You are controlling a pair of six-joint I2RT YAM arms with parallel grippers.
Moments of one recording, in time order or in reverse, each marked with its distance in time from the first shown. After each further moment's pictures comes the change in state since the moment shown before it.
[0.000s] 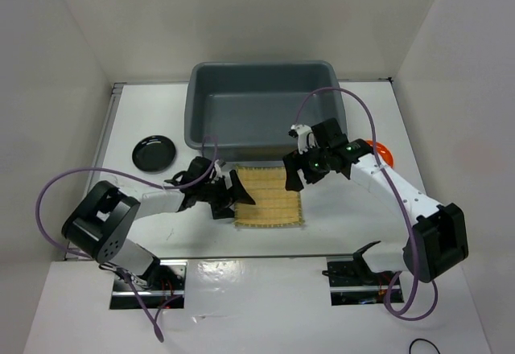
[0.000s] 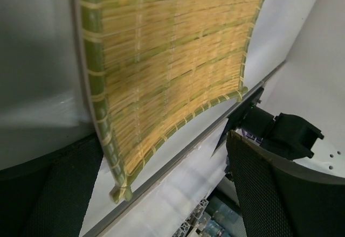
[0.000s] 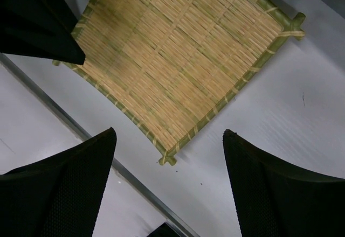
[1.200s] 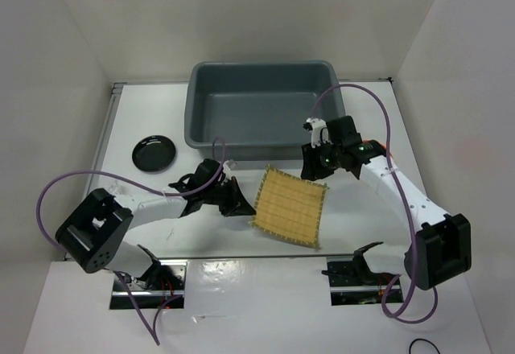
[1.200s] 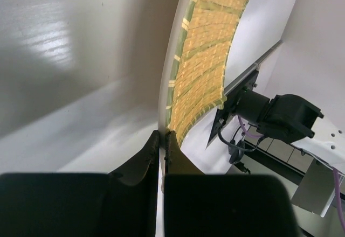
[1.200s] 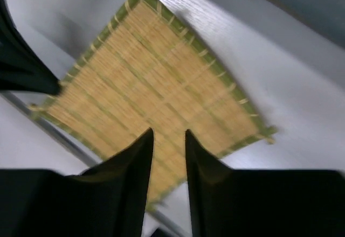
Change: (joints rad) left arm -0.127 -0.054 0.013 0.036 -0.028 -0.046; right arm -0.108 -0.049 -0.028 0.046 0.003 0.062
